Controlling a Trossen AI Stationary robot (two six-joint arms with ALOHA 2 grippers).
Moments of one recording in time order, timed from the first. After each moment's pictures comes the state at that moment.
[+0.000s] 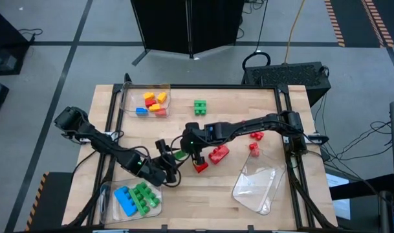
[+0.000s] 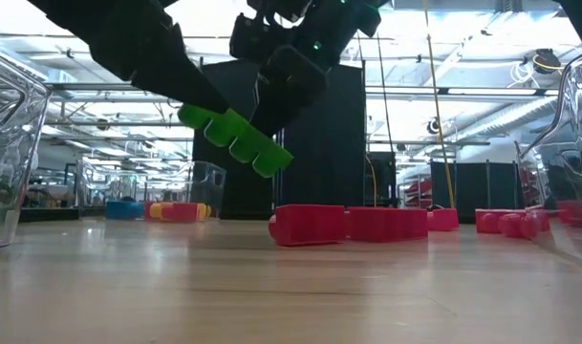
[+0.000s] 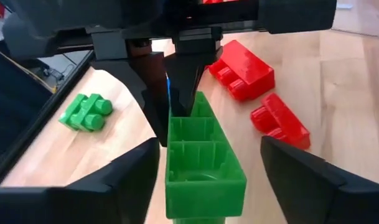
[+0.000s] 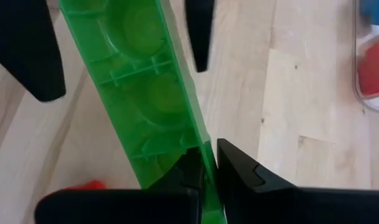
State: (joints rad) left arm -0.52 1.52 0.82 -0.11 -0.82 -0.30; right arm 0.05 2.02 1.58 -0.48 0.05 -0.18
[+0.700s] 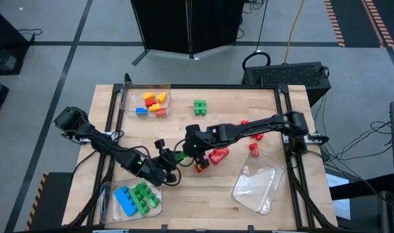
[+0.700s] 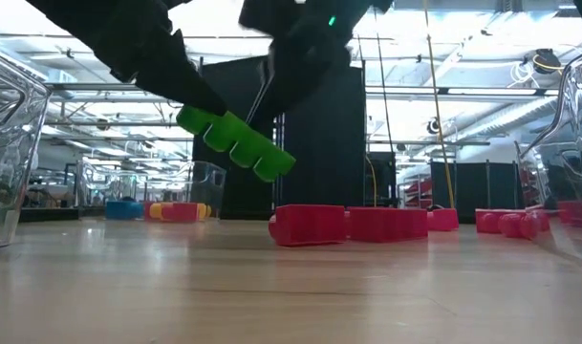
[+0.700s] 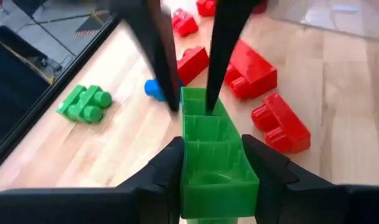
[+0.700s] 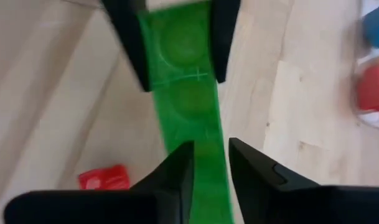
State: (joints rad) left arm -0.52 1.52 0.83 -0.14 -0.81 -0.36; right arm 0.10 1.96 1.58 -0.54 0.06 -0.25
